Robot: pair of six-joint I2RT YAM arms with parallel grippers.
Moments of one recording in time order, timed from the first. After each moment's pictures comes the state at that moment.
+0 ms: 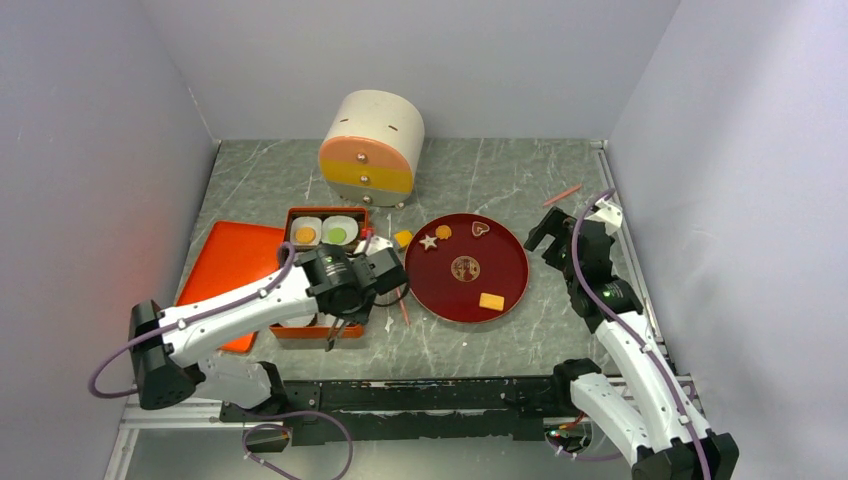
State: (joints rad) left arm -1.11 1.33 1.26 -1.29 -0.42 -0.71; right arm 0.21 0.78 0.69 -0.40 0.30 0.57
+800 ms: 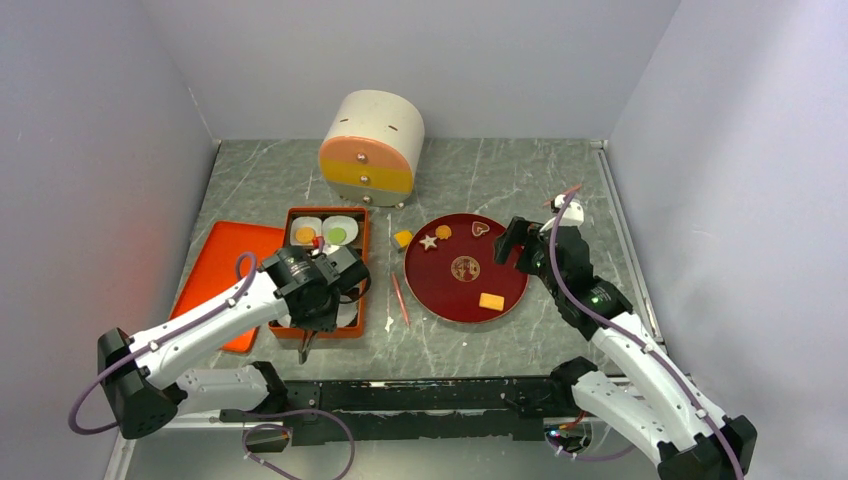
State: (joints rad) left arm -0.91 1.16 1.08 -1.40 -0.33 -0.81; right arm 0.45 0.79 0.69 -0.35 0.24 0.51
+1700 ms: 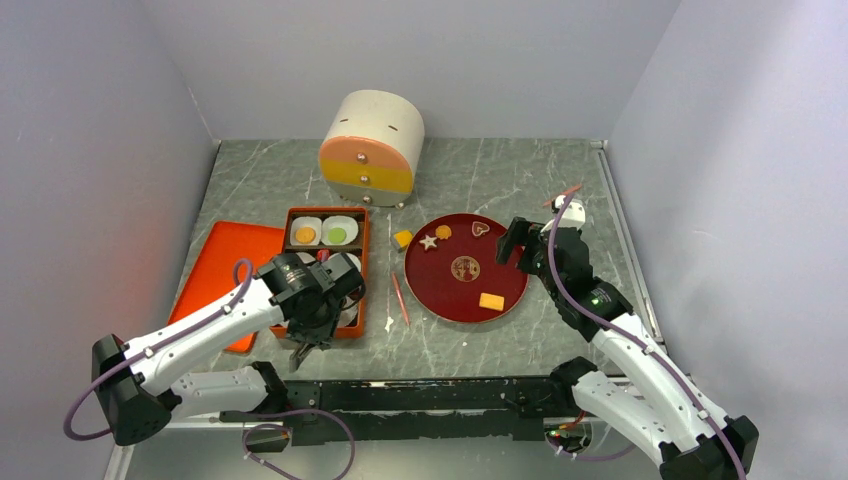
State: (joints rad) left arm -0.91 1.11 1.02 -1.40 -0.18 -0.69; right arm 0.48 0.77 0.69 -0.36 0.31 0.48
